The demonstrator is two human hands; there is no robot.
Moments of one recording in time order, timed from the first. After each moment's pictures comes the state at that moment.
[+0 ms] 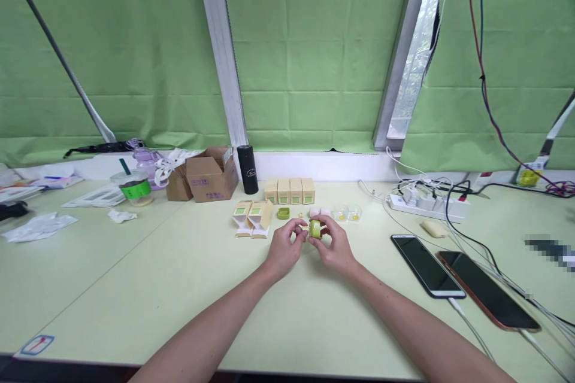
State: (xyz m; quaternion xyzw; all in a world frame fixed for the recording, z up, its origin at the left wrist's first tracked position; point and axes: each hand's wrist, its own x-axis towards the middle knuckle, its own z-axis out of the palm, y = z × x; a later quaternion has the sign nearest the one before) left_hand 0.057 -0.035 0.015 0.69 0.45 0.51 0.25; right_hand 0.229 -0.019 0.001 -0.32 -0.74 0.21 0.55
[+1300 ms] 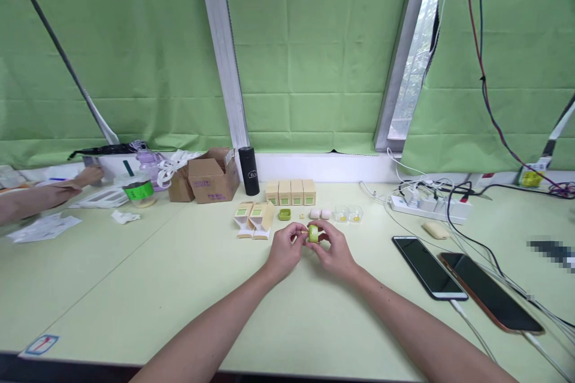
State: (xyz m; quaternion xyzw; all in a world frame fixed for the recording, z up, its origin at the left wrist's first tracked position) left_hand 0.057 -0.033 0.013 0.69 0.45 0.51 0.25; right_hand 0.228 -0.021 -0.005 -0.31 -0.75 0.23 0.54
